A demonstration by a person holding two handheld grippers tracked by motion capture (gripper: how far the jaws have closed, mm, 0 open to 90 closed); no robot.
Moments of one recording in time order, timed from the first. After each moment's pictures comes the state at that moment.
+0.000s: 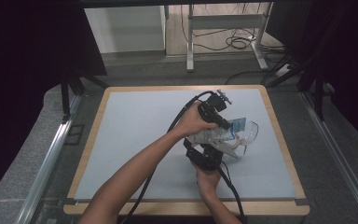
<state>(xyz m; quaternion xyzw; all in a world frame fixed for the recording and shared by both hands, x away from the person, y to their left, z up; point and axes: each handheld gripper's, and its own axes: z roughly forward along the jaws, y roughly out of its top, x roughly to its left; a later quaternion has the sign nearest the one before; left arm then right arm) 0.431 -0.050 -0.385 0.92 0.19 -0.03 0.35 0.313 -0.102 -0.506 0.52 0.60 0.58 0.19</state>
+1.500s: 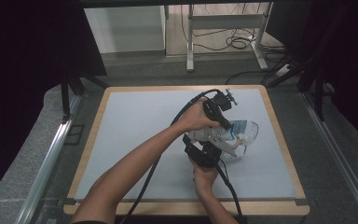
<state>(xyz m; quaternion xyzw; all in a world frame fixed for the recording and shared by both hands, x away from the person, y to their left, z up) 0.437 -0.065 -0.377 0.94 0.16 -0.03 0.30 0.318 -0.095 -0.500 0.54 0.57 0.59 0.19</state>
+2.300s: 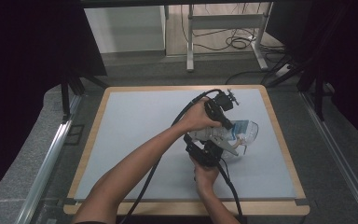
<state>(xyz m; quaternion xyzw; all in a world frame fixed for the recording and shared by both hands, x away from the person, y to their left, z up) 0.436 -0.069 -0.376 0.94 0.16 -0.03 0.30 0.321 -0.099 -0.498 0.54 0.57 0.59 0.19</state>
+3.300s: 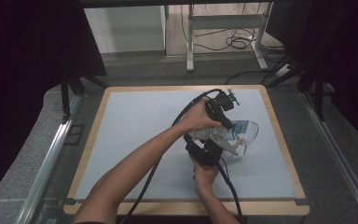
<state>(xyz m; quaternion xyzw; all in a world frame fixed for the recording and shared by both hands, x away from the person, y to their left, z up) 0.434 -0.070 -0.374 0.94 0.16 -0.02 0.30 0.321 -0.097 -0.496 0.54 0.56 0.59 0.19</state>
